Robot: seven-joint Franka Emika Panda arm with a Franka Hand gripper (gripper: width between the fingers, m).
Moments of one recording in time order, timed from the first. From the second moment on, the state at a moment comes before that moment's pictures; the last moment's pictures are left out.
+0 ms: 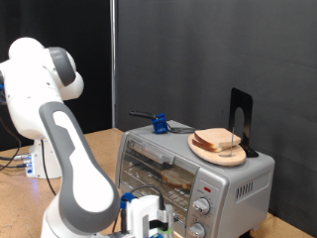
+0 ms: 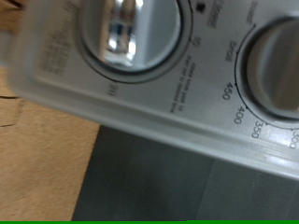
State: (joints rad) arm -0.51 1.05 0.36 -1.35 1.04 1.68 -0.24
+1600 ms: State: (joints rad) arm -0.47 1.05 0.38 -1.37 1.05 1.71 -0.25
